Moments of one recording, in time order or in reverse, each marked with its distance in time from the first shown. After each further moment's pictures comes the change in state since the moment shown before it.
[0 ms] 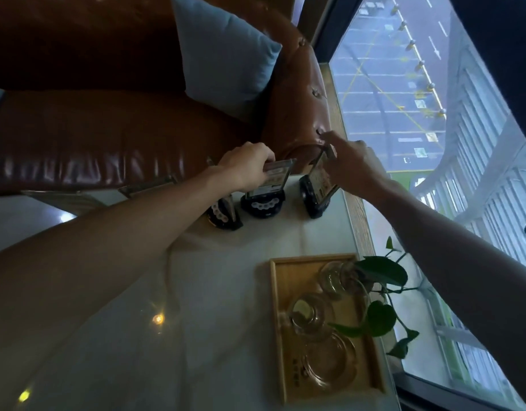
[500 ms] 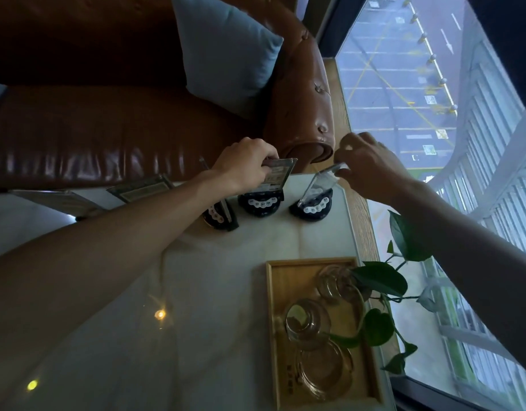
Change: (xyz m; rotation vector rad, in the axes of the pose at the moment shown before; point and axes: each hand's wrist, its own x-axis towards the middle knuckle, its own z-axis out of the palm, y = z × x) left_hand 0.008 0.003 0.012 -0.056 0.134 0.048; right_hand 0.005 0.046 0.000 -0.273 -0.104 -0.278
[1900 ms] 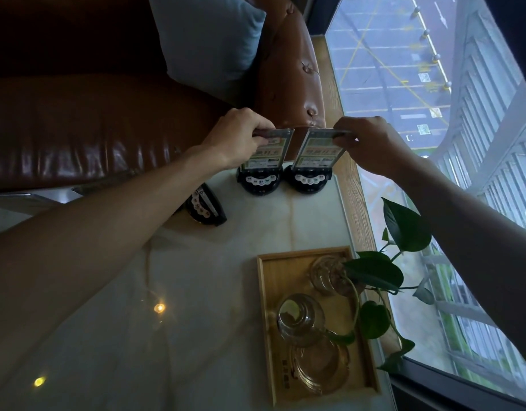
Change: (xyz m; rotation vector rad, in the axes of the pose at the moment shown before) left_hand 0.037 0.000 0.005 -0.141 0.042 0.048; right_hand 0.020 0.042 0.020 0.328 0.105 0.113
